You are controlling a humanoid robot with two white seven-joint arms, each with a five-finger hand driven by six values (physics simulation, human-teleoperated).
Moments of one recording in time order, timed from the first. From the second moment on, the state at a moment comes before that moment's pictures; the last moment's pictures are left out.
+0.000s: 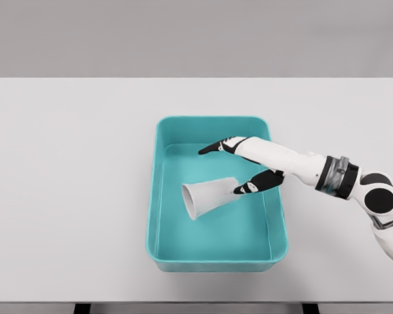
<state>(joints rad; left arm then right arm) -0.06 0.00 -0.13 -0.09 0.03 0.01 -0.17 -0.30 -0.57 0.41 -1.77 0.06 -0.28 0.61</state>
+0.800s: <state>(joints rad) -0.06 0.00 -0.13 -0.09 0.03 0.01 -0.17 -0.19 -0.79 0.15 -1.77 -0.36 -0.25 0.61</state>
